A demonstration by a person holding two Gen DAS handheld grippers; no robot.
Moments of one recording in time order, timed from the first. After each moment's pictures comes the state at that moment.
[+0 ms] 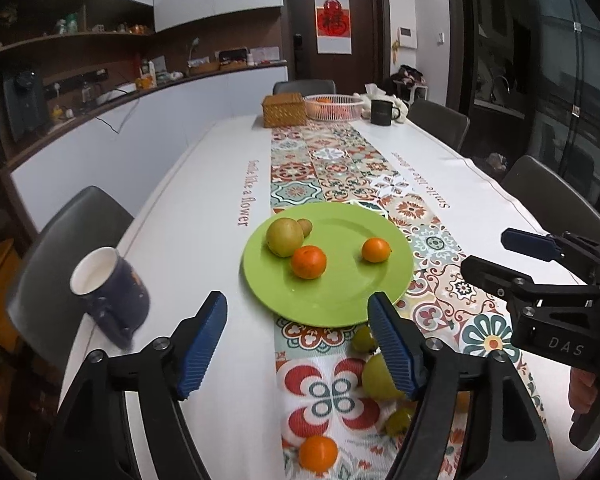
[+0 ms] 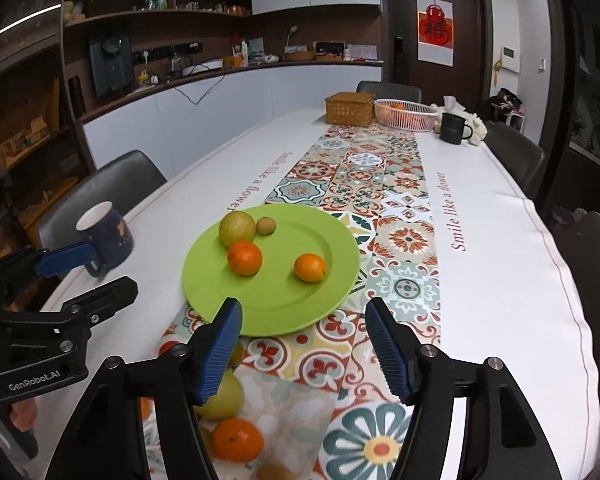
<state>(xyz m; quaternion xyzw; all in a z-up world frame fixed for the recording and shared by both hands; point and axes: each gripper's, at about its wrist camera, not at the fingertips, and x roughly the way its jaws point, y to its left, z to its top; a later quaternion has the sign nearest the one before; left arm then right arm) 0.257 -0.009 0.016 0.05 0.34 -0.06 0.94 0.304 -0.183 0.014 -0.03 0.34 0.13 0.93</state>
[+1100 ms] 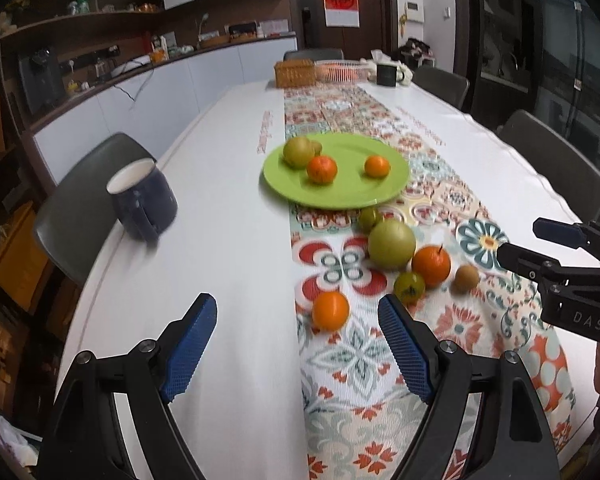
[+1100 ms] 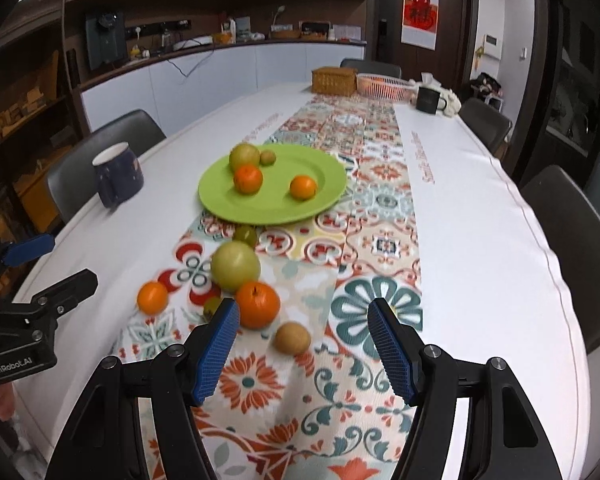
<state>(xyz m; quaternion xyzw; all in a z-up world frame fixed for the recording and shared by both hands) 0.162 0.006 -0.031 0.06 0.40 -0.04 0.92 0.201 -0.181 -0.017 -0.04 0.39 0.09 0.91</state>
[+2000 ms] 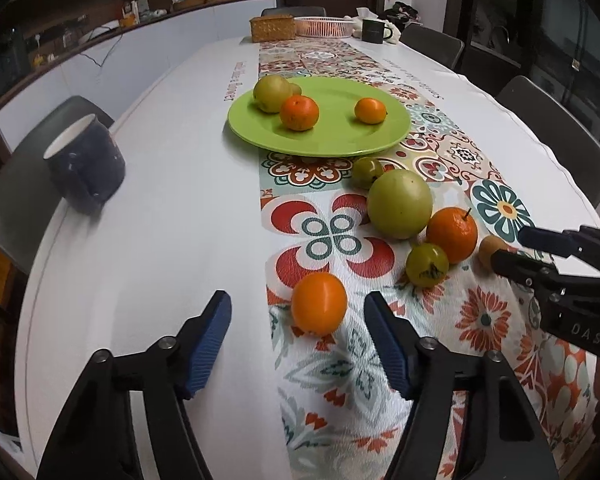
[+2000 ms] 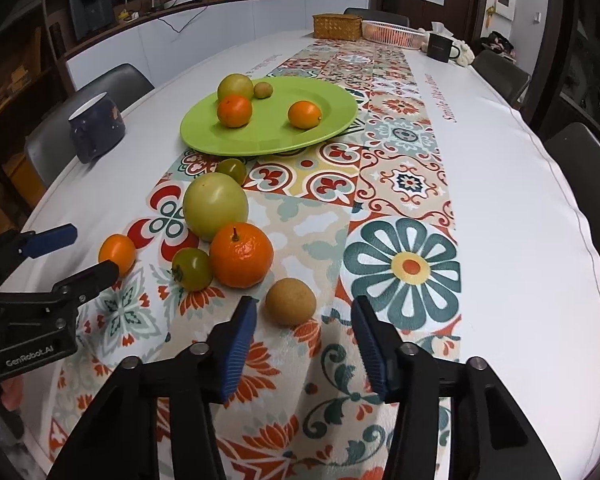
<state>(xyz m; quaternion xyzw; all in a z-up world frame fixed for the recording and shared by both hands) 0.209 0.003 -0.084 0.05 0.46 -0.08 0.88 0.232 -0.177 -0.071 -0.04 0.47 0.09 0.88</state>
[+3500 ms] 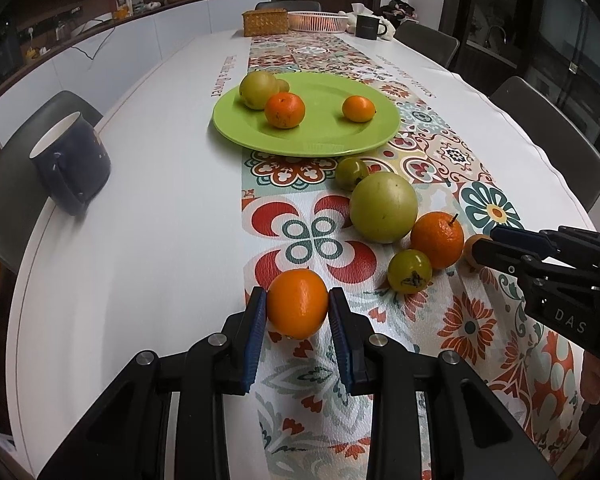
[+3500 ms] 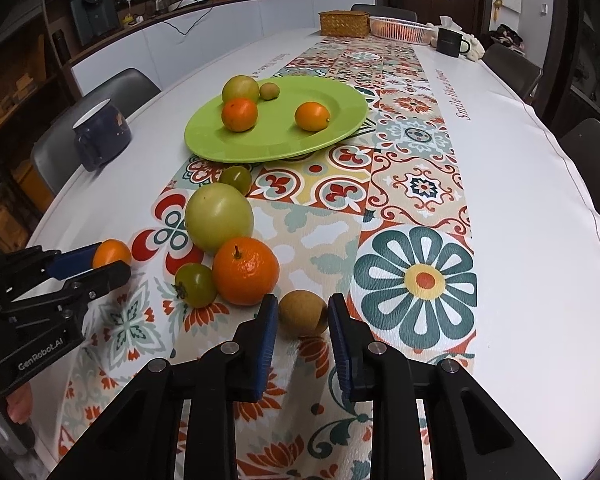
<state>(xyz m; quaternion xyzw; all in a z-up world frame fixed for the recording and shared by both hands) 0.213 -0.006 -0.083 0.04 0.47 -0.09 0.88 0.244 -0.178 -0.073 -0.02 0.47 0.11 0.88</state>
